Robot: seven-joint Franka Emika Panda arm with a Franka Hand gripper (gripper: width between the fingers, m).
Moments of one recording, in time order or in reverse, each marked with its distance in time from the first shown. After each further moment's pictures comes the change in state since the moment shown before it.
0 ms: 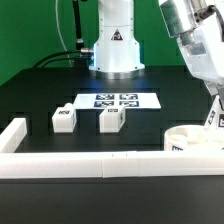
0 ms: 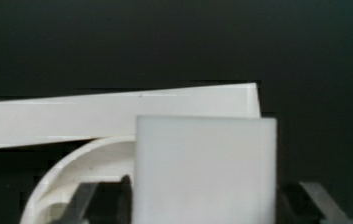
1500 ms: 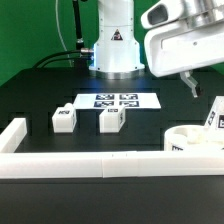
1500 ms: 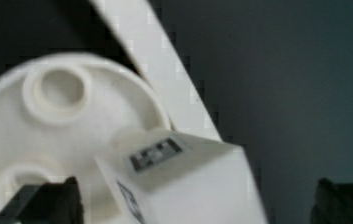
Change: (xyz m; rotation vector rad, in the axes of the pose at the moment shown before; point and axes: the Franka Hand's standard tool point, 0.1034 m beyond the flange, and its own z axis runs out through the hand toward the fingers) arm -0.018 0.002 -0.022 -0.178 -0.066 -1.393
